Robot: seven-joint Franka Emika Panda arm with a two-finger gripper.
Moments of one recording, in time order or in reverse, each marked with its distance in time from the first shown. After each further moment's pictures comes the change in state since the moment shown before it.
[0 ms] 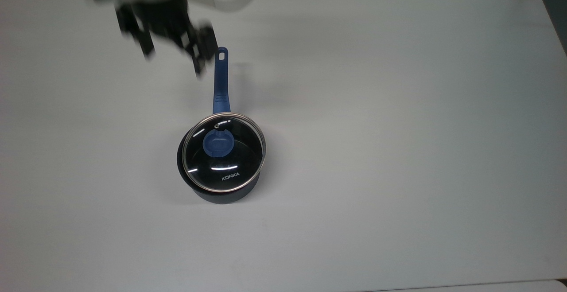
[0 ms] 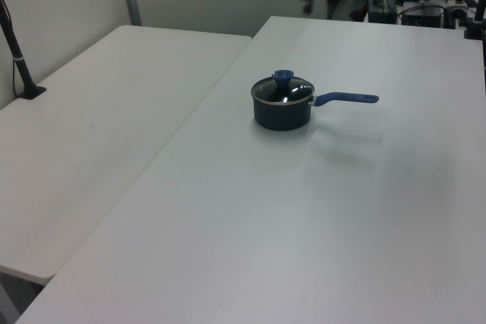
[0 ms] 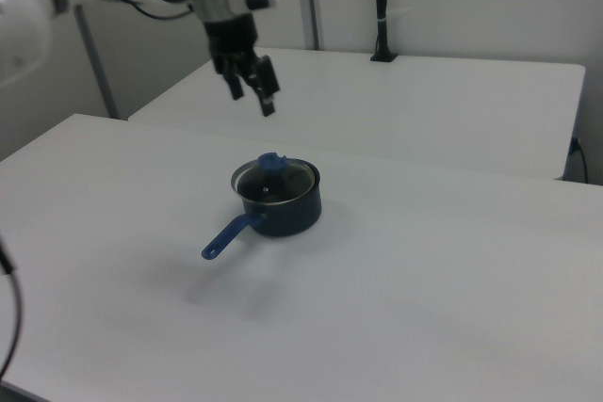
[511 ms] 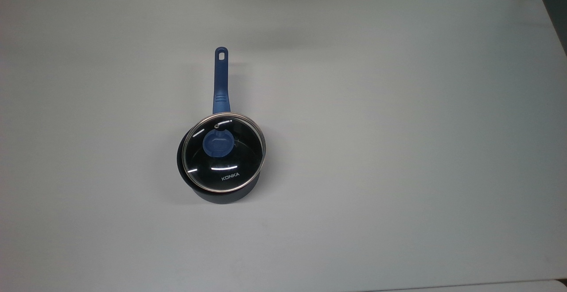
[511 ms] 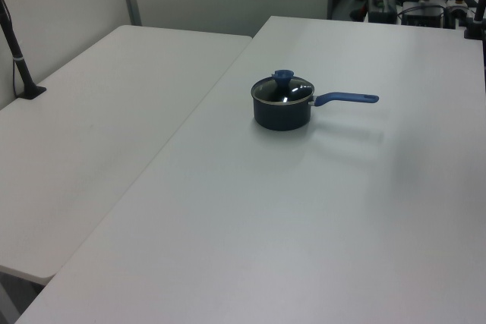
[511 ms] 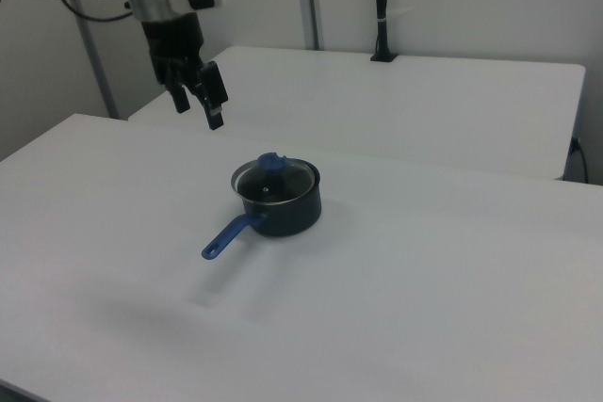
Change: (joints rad) arm 0.021 -0.307 0.003 -0.310 -0.004 -0.067 -0.053
